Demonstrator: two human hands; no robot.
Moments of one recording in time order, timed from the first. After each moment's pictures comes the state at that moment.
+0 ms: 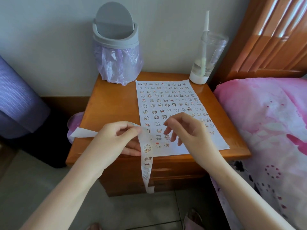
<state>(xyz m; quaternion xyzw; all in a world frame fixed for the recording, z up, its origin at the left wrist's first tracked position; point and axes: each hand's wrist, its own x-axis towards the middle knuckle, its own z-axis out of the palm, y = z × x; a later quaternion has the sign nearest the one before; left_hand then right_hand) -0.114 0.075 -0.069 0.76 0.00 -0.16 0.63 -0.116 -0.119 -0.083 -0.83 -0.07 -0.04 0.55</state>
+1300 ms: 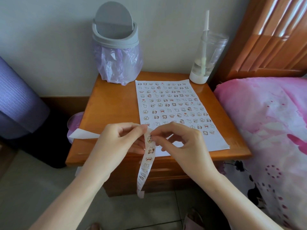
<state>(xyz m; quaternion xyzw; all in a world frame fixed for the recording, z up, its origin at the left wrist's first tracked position) -0.119 0.065 -0.074 0.76 -0.02 -0.09 0.65 -0.133 -0.102 -0.086 -0.84 -0.18 -0.12 0.49</state>
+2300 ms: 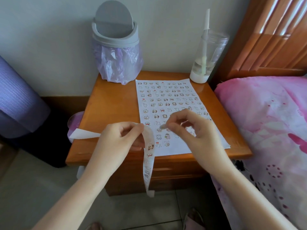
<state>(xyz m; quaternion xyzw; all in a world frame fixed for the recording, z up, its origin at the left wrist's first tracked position) -0.116 0.063 -0.082 0.79 -0.01 -0.05 0.61 -0.129 -0.118 -0.066 -0.84 -0.13 -0.10 0.51</state>
